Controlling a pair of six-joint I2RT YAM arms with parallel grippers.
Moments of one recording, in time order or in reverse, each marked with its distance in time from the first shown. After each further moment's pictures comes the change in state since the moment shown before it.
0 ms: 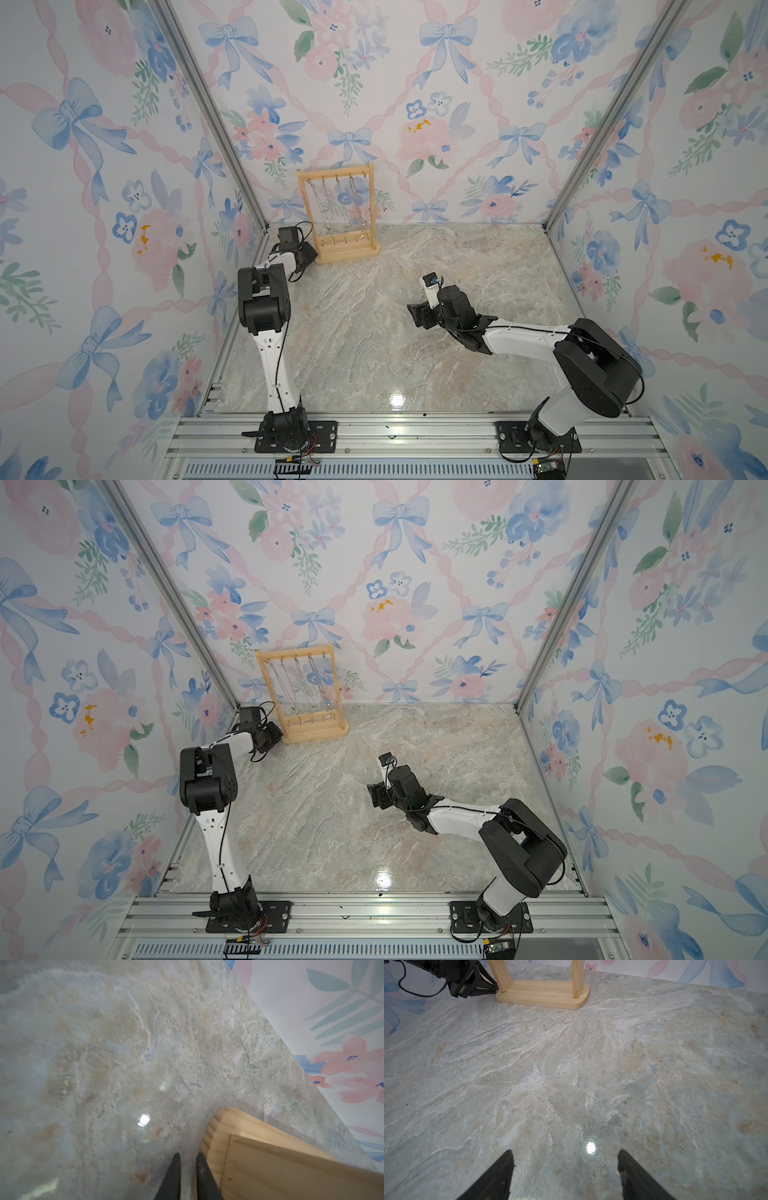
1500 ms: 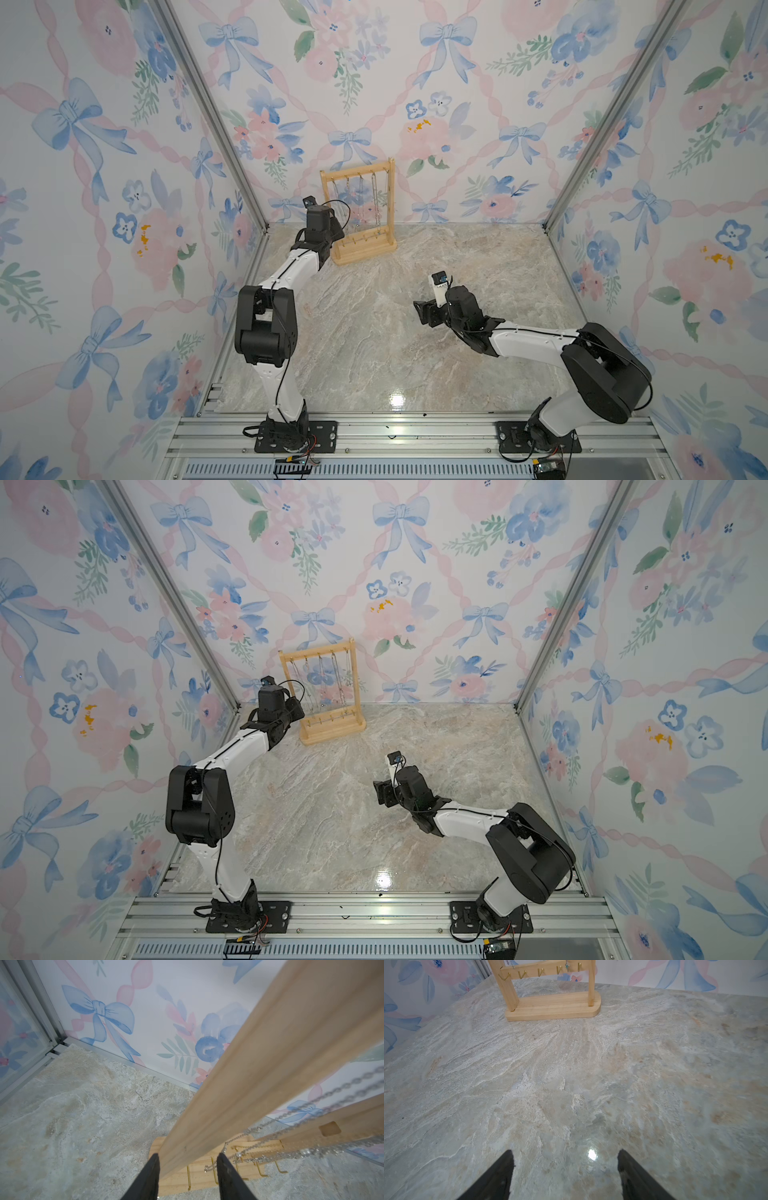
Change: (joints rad) left arm -0.253 -0.386 -0.145 0.134 -0.305 0.166; right arm -0.035 -0.047 -0.048 0.041 0.009 0.025
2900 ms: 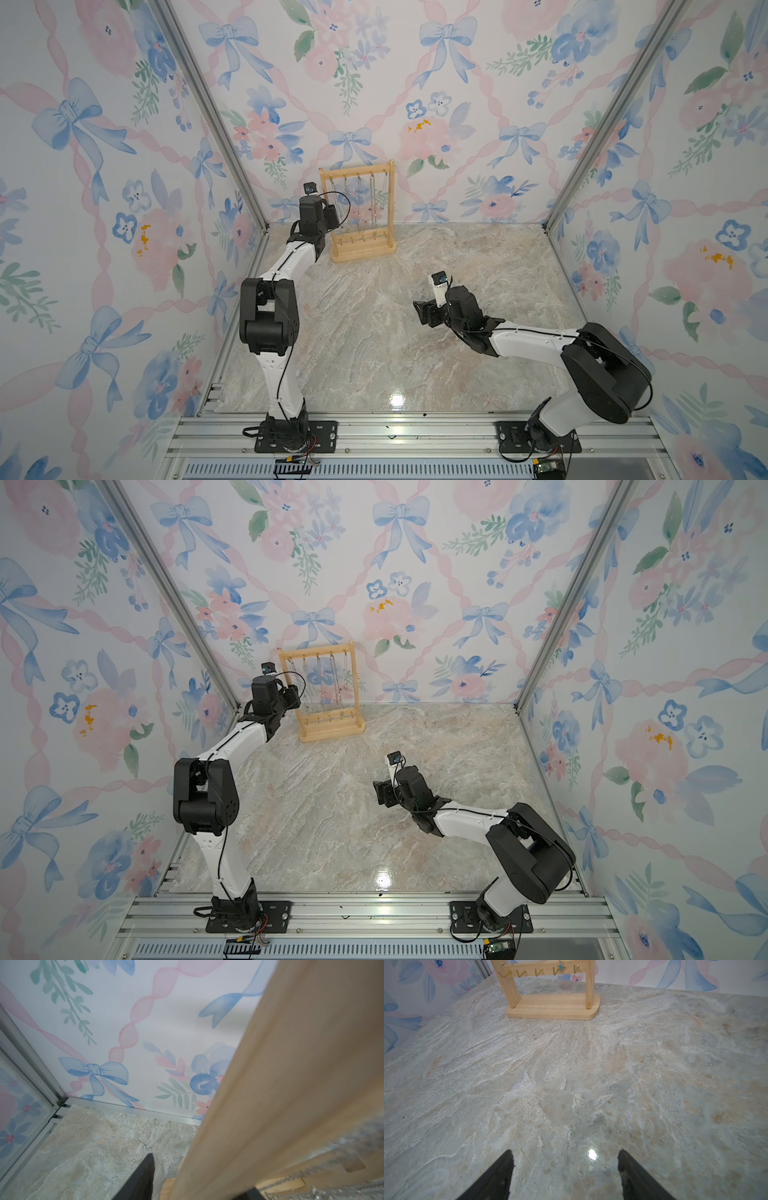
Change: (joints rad) left arm 0.057 0.101 0.121 0.109 0.095 0.224; right arm 0.002 0.000 0.000 0.000 -0.002 -0.001
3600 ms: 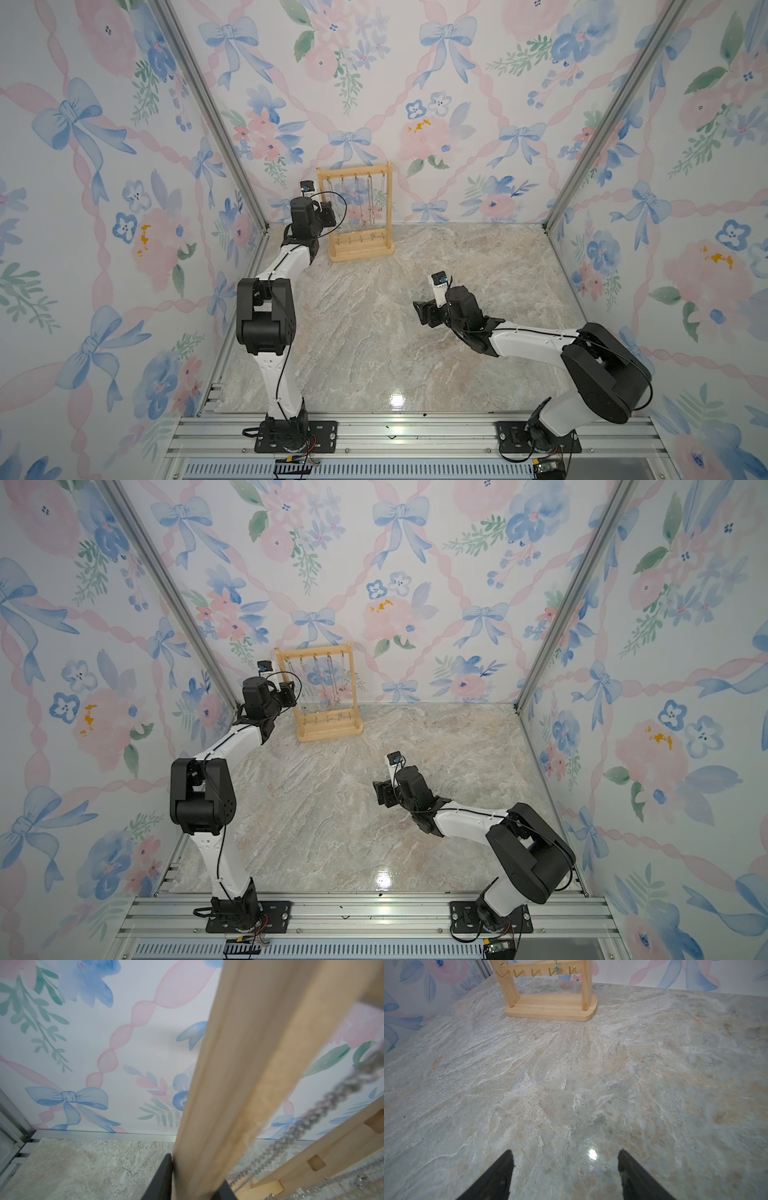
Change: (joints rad) left arm 0.037 0.000 -0.036 0.163 0.161 0.027; right arm 0.001 0.000 0.000 0.000 -0.003 0.000
